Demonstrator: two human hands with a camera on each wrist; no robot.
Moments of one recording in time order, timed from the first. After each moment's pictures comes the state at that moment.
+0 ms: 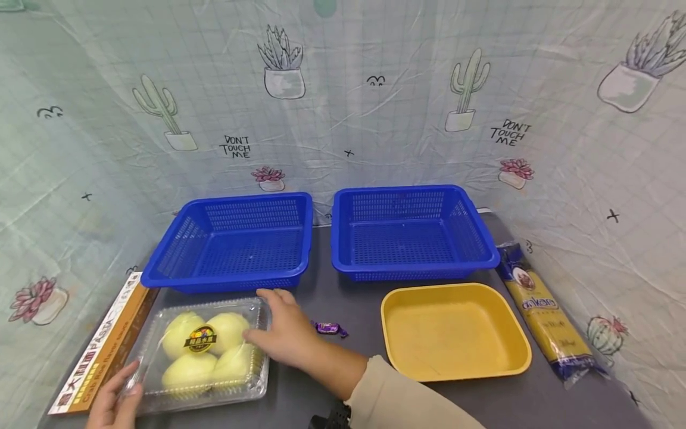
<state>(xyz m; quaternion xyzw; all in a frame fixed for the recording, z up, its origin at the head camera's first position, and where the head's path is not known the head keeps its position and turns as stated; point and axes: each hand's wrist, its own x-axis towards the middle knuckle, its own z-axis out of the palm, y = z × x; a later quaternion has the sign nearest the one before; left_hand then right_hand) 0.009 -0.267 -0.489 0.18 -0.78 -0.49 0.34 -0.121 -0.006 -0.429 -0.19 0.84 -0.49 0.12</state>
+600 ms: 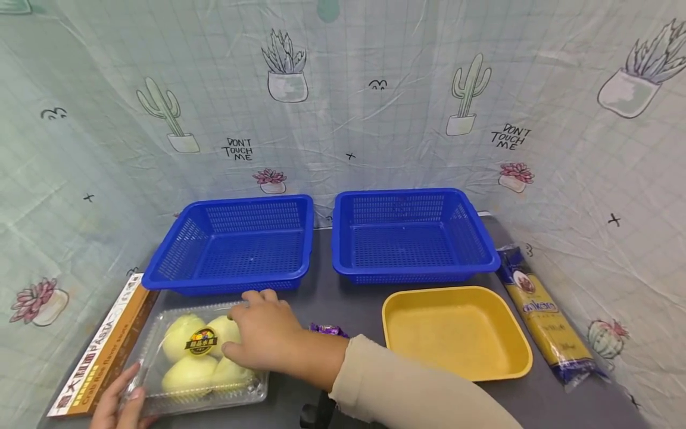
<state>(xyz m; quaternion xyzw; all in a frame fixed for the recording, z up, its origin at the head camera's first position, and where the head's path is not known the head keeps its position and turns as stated) 0.010 -0.280 -0.493 0.27 -0.76 -0.56 0.21 -0.118 -0.032 -0.382 -0.35 0.92 -0.17 0.04</state>
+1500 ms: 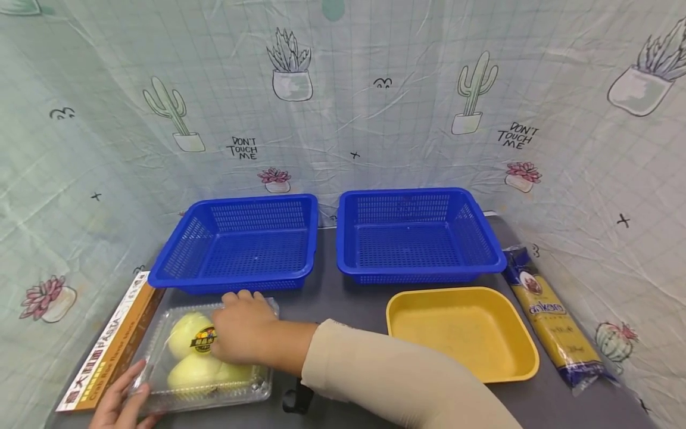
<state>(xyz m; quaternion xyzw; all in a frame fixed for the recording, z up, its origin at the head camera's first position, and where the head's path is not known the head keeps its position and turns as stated) 0.007 -0.289 -0.486 0.32 -0.69 -0.63 0.14 -0.127 -0.075 -0.377 -0.38 0.92 -0.05 0.04</state>
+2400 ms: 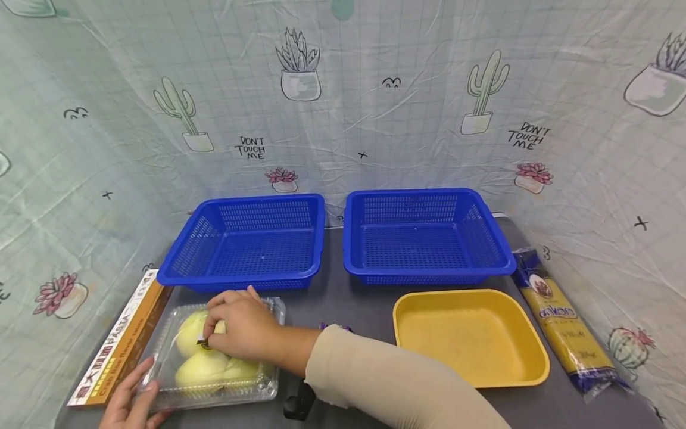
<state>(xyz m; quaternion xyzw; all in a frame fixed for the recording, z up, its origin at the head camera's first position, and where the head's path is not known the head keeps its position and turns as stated) 0.009 -0.287 -0.488 0.30 -0.69 -0.64 0.16 -0.136 -0.083 -0.408 -0.41 0.84 -0.35 0.01</state>
